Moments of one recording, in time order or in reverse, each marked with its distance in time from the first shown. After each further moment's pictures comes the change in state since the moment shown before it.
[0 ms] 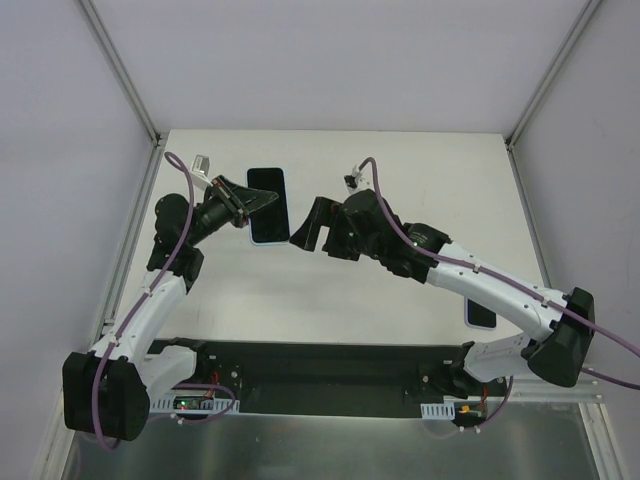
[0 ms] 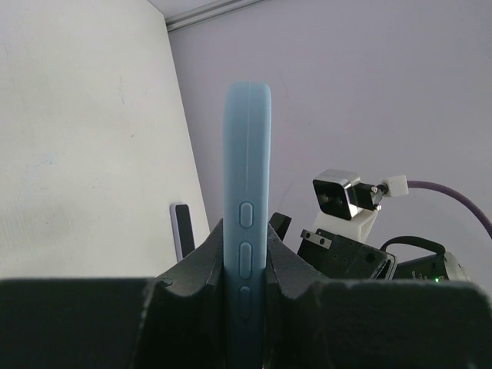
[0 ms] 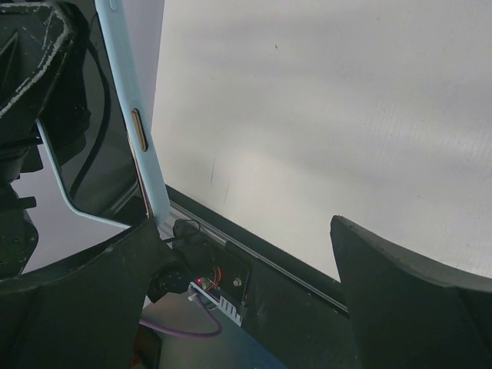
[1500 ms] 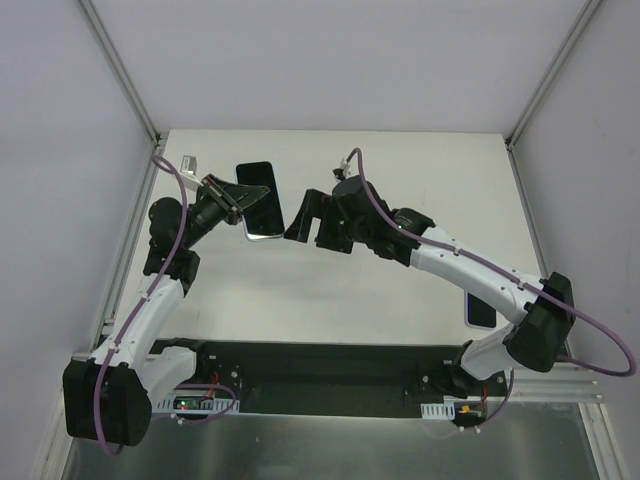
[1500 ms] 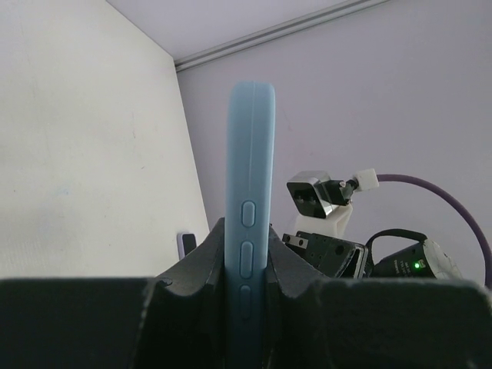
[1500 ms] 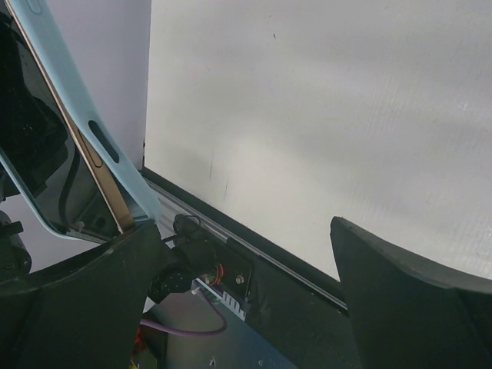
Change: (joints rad) left arm 0.033 -0.034 -0.018 0.022 -0.054 0.004; right arm -0.058 0.127 0.095 -0.034 -0.099 -0.005
